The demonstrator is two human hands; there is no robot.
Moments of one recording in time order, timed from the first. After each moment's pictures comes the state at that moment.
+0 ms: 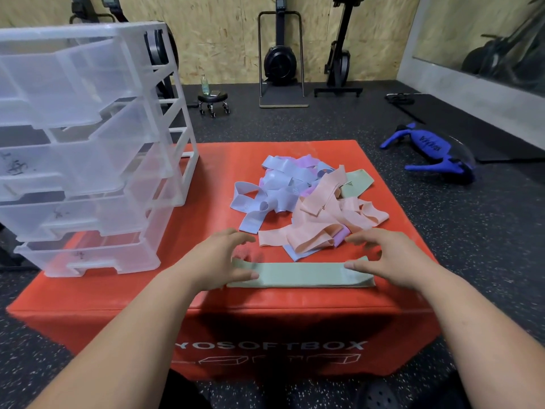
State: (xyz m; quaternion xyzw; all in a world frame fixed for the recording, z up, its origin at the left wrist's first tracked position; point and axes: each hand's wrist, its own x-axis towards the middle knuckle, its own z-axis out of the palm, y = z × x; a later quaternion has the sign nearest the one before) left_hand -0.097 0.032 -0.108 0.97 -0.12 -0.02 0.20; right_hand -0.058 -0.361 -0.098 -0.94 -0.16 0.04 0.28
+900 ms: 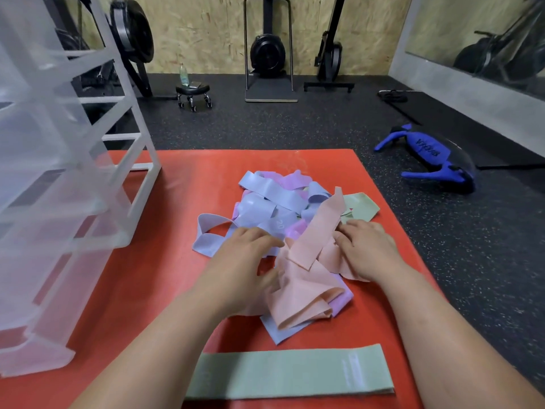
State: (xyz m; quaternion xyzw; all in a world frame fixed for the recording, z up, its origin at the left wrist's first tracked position) left_hand 0.045 -0.048 -0.116 0.95 -0.17 0.11 0.23; right_hand 0.126 -0.324 -0.124 -0.99 -0.03 0.03 0.10
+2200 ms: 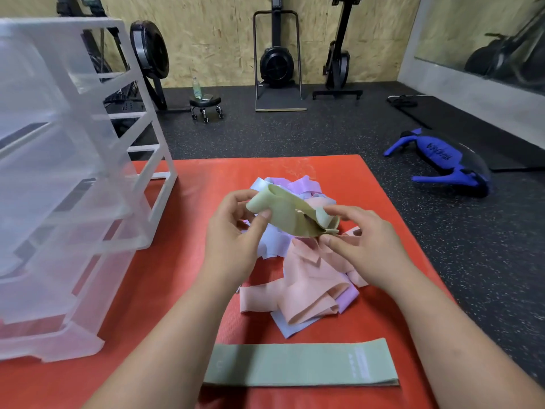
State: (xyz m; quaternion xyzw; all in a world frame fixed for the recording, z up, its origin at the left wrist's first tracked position) left_hand 0.037 -0.055 -0.070 0.75 -0.04 0.25 0.61; right_hand 0.076 -0.305 -0.079 -0.90 -0.17 -0.12 0.39
